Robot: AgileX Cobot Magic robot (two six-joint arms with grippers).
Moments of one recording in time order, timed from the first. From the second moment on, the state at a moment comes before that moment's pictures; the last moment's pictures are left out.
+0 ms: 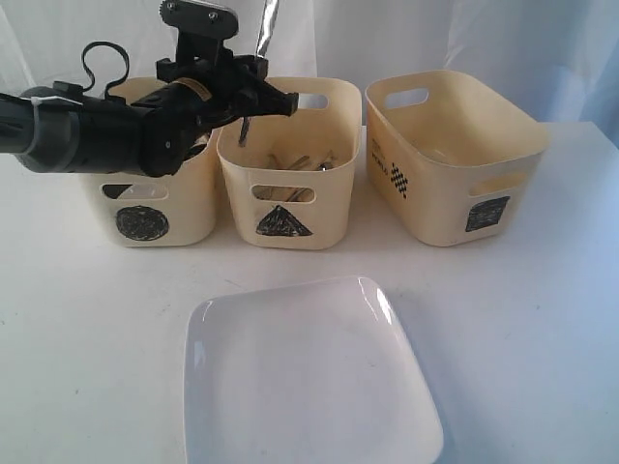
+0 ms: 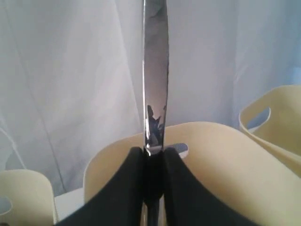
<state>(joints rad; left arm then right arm) -0.52 1.99 -1.37 -0.14 -0.48 0.16 0.09 0.01 -0.01 0.06 0.33 -0.01</state>
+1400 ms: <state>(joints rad) -0.52 1.74 -1.38 0.12 0.26 0.01 0.09 0.01 -0.01 0.06 0.33 0.02</state>
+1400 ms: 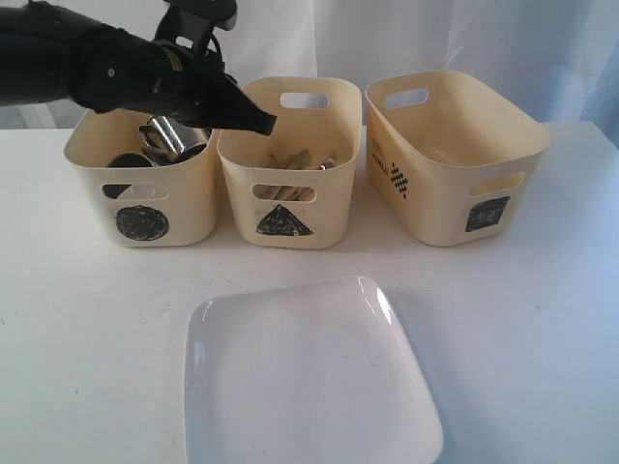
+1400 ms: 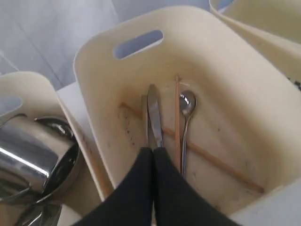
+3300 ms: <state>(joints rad) -0.52 0.41 -0.30 0.08 0.44 -0.08 0.09 0.01 -0.01 0.03 -0.15 0.23</state>
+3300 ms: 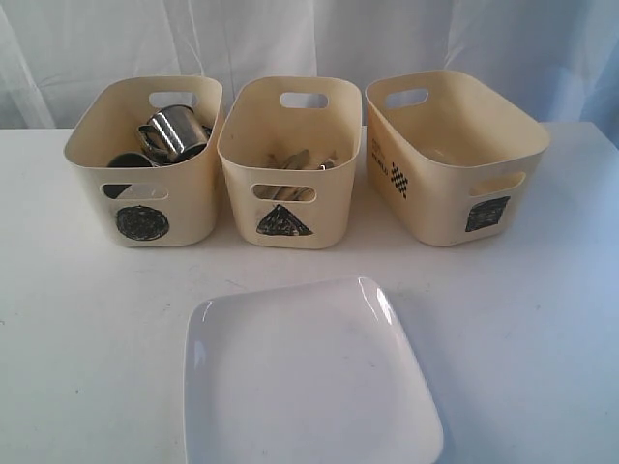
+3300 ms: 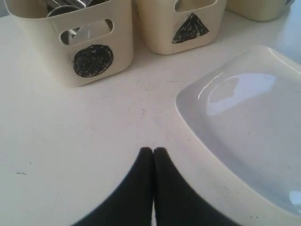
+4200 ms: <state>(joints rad) -0.10 0.09 0.02 -0.02 0.27 -0.08 0.25 0.43 -0.43 0.04 0.45 0.56</state>
